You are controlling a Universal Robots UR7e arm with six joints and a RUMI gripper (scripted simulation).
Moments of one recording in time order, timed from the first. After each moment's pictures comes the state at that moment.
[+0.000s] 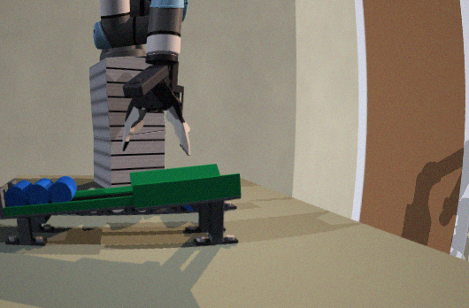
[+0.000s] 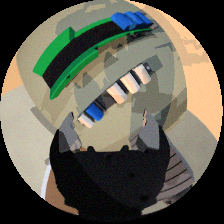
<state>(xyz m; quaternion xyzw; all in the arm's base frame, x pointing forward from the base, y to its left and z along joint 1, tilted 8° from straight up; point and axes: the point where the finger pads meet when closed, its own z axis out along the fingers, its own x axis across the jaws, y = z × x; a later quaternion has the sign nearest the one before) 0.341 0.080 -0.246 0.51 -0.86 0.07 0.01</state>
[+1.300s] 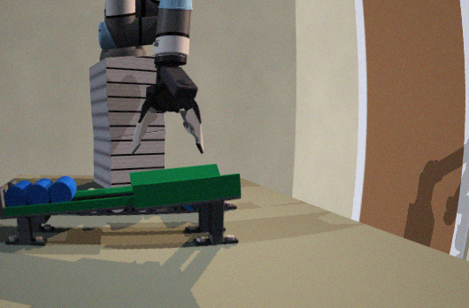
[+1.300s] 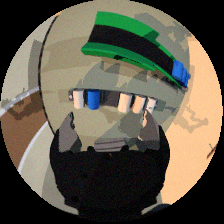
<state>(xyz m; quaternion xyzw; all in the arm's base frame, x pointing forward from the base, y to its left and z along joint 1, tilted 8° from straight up) 0.339 0.112 -0.252 0.81 -0.58 0.06 0.03</state>
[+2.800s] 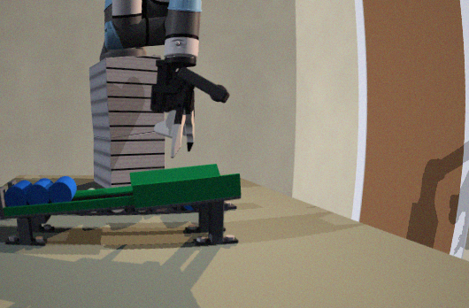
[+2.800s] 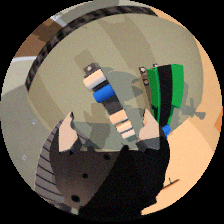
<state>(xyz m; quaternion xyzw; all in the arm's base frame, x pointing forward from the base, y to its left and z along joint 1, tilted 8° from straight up) 0.323 0.144 -0.258 0.99 -0.15 0.04 0.06</state>
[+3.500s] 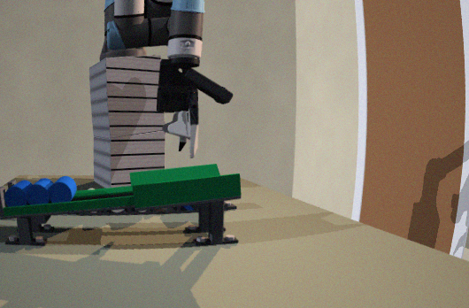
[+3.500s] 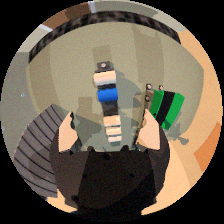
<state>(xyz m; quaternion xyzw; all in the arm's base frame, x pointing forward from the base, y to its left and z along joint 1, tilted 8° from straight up) 0.314 0.152 -0.260 1.00 0.04 0.03 0.06</state>
